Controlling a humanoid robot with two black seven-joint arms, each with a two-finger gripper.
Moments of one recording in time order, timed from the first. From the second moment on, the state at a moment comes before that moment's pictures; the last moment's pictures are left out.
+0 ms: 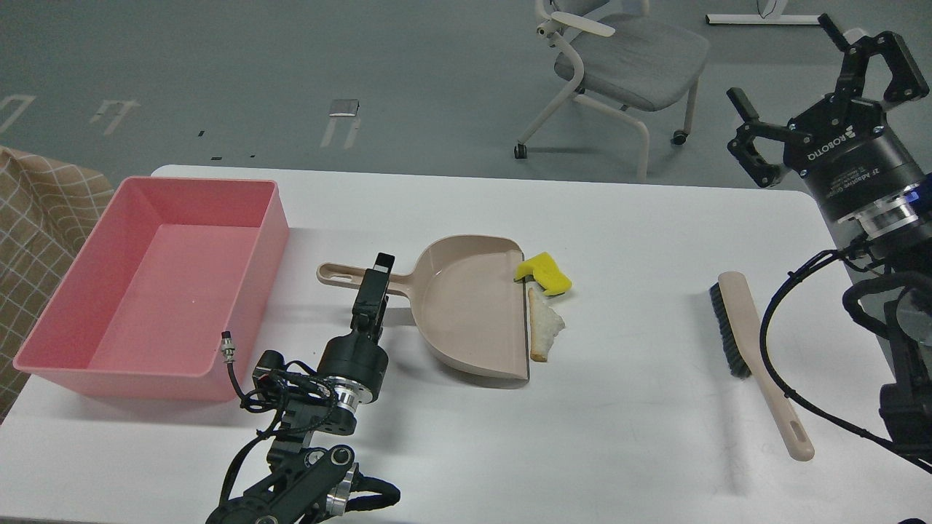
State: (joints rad) left arm -0.03 -0.03 -0.97 -1.24 1.35 0.45 -0.31; right arm 0.38 -0.23 1.59 1.33 -0.49 0.49 -0.13
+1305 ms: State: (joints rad) left arm -0.12 -0.01 -0.94 -1.12 1.35 0.46 -0.31; right arm 0.36 -0.24 1.61 1.34 -0.49 0.49 -0.13
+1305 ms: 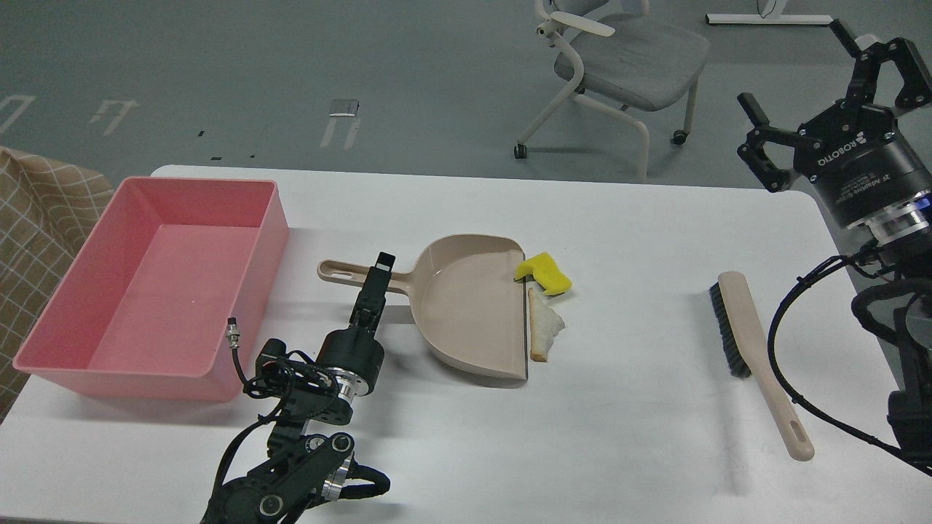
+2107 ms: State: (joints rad) left arm -0.15 0.02 -0.94 -1.08 1.35 0.46 -0.31; right arm 0.34 -0.24 1.61 1.34 -0.49 0.49 -0.13
